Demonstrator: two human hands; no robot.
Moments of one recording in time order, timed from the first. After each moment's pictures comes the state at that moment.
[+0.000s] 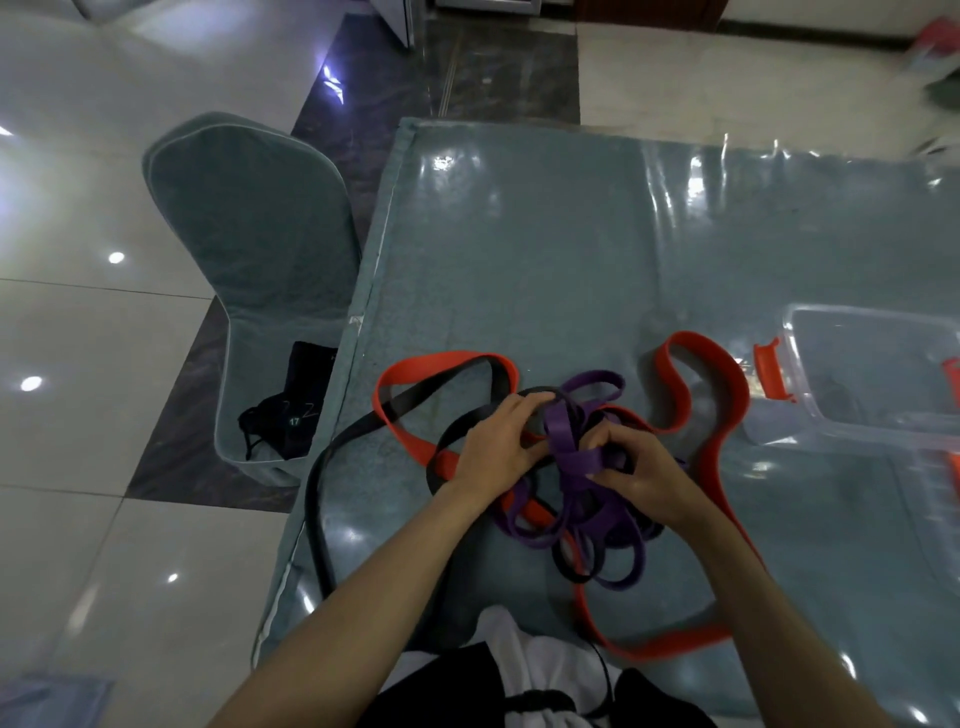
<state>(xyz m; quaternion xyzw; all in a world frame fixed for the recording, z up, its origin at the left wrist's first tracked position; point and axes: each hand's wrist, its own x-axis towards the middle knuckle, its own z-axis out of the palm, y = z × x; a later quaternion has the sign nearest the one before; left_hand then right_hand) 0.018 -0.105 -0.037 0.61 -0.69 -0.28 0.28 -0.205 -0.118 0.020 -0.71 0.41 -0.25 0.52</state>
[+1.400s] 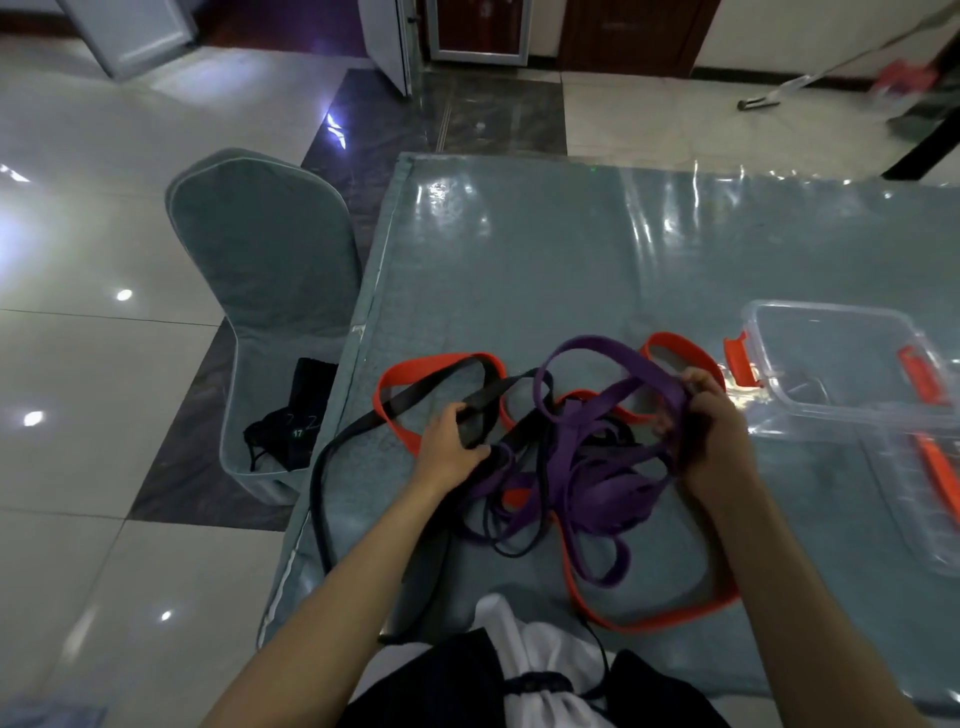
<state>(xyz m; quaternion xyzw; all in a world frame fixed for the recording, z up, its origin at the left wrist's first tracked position) 0.058 -0.071 -0.033 0.73 -0.50 -0.40 0.25 -0.243 -0.110 0.068 -0.27 0.48 -0.54 0.64</state>
